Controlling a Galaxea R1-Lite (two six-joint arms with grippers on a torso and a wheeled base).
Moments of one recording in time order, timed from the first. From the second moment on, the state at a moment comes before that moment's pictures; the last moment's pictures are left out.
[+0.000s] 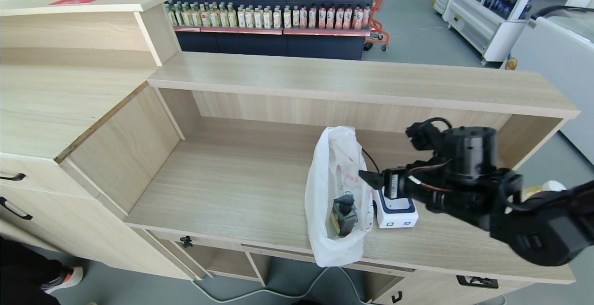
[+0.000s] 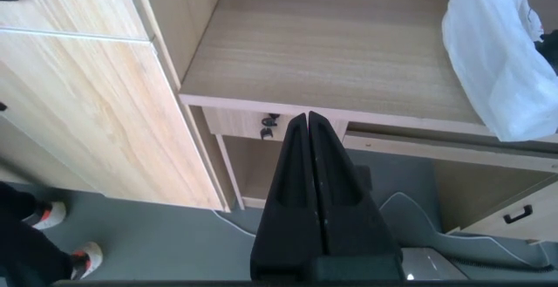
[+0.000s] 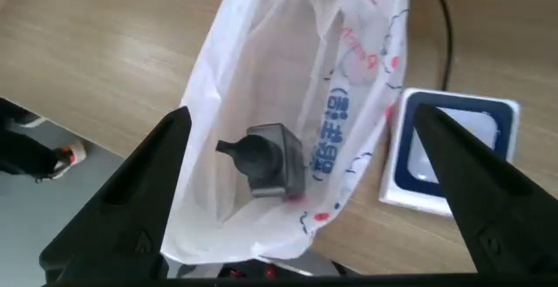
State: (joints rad) left arm 0.00 0.00 0.00 0.00 -0.03 0.01; right arm 0.47 1.76 -0.75 -0.69 -0.10 0.15
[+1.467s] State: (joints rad) left arm 0.00 0.00 0.00 0.00 -0.03 0.01; right arm 0.19 1.14 -0.41 -0.35 -0.11 0.11
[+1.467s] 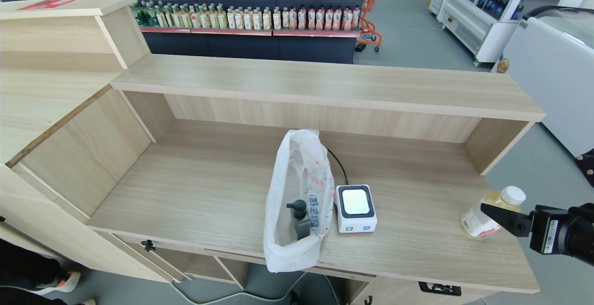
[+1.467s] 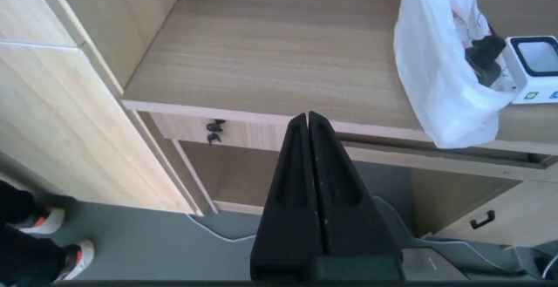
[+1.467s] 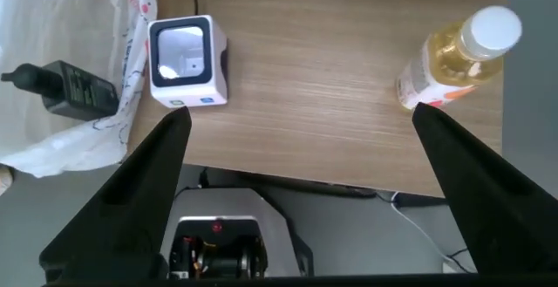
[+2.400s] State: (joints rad) left arm 0.00 0.00 0.00 0.00 -0.03 0.01; right arm 0.19 1.11 -0.38 -0.35 -0.11 0.11
